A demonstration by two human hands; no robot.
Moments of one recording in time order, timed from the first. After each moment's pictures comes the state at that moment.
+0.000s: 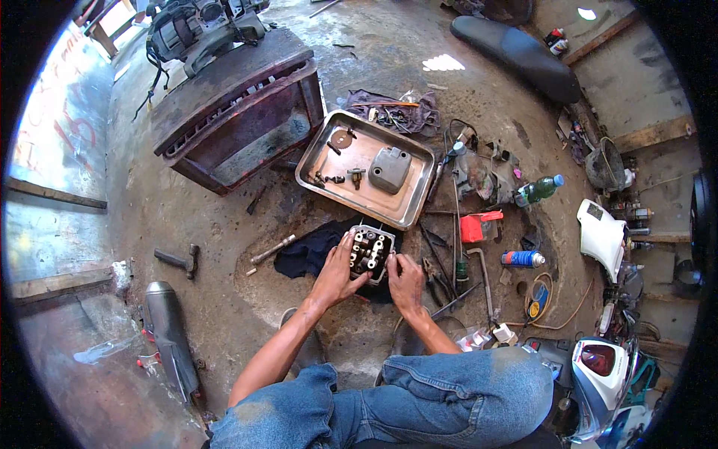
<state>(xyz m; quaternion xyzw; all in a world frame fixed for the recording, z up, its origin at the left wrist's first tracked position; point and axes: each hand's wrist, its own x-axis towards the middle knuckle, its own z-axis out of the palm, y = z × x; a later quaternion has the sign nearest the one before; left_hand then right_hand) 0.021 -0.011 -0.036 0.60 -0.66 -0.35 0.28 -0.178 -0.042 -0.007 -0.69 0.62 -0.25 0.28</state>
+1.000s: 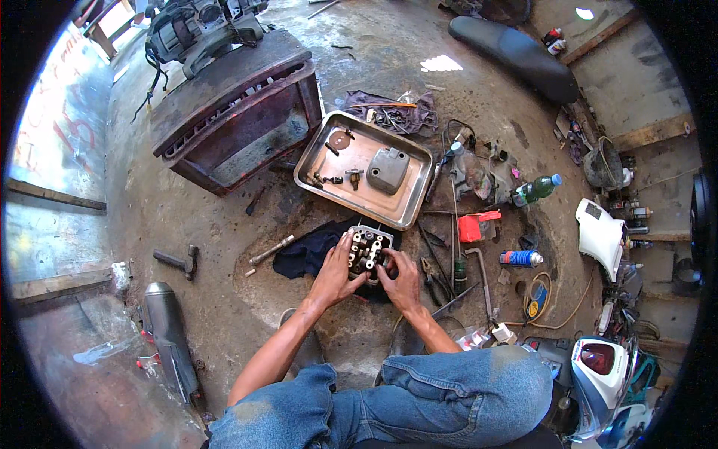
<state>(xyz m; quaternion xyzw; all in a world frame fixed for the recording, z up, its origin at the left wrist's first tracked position) 0.020 -0.012 -0.034 0.60 -0.67 -0.35 0.27 -0.184 -0.042 -0.008 -0.73 0.55 -0.27 0.30</state>
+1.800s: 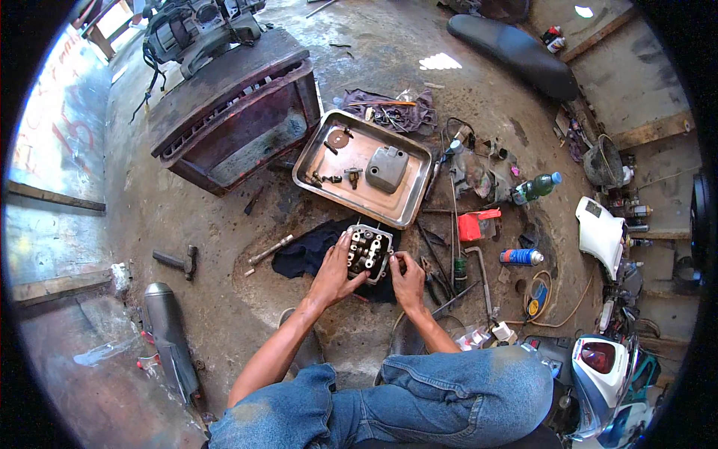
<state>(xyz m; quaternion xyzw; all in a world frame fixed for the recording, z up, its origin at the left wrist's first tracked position) 0.021 -0.011 -0.038 0.60 -0.67 -0.35 0.27 -0.192 -0.040 -0.019 -0.62 0.64 -0.28 0.35</state>
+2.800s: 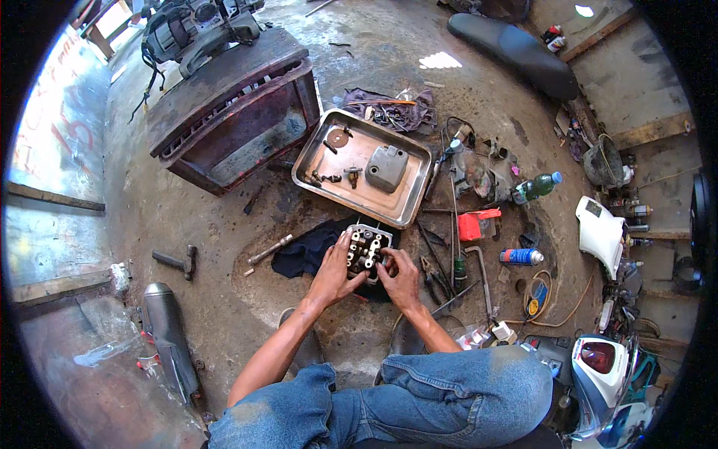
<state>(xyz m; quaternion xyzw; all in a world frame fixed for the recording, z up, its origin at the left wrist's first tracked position) 0.019 -0.013 -0.036 0.60 -0.67 -0.35 0.27 -0.183 -0.043 -0.006 -0.69 0.55 -0.30 0.35</state>
